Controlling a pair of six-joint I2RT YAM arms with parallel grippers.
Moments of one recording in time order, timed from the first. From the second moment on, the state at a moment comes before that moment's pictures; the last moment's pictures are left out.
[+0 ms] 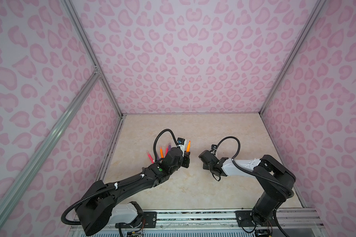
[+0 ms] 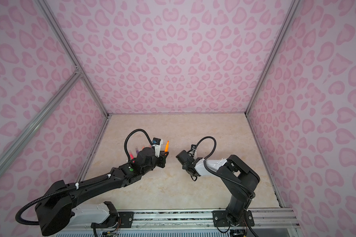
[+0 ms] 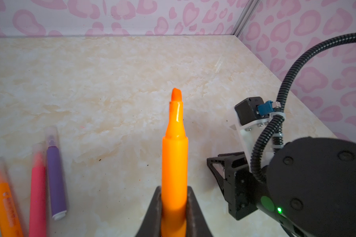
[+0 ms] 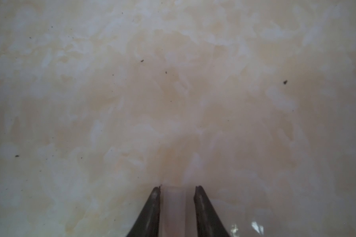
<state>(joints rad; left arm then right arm) -0.83 1.29 0.70 0.09 -0.19 -0.39 0.79 1.72 0.82 -0.20 0.48 0.85</state>
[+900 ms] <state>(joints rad) -0.83 1.28 0.68 0.12 -0.12 -0.39 0.75 1.38 0.87 -0.26 0.50 0.83</state>
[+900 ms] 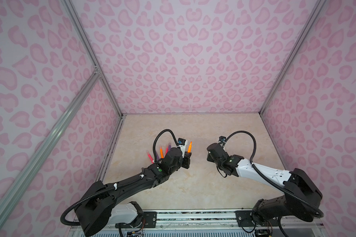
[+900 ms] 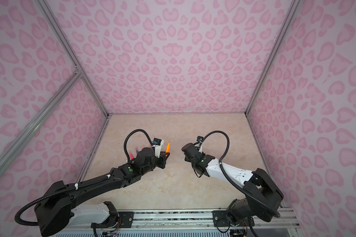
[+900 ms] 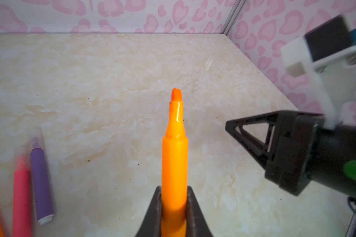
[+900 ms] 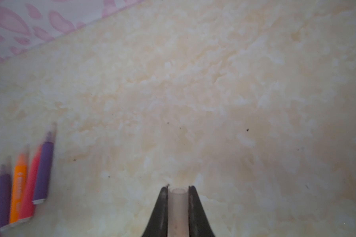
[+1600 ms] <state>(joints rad) -0.86 1.38 0.71 0.24 0.26 -0.39 0.60 1.19 0.71 0.12 0.28 0.78</state>
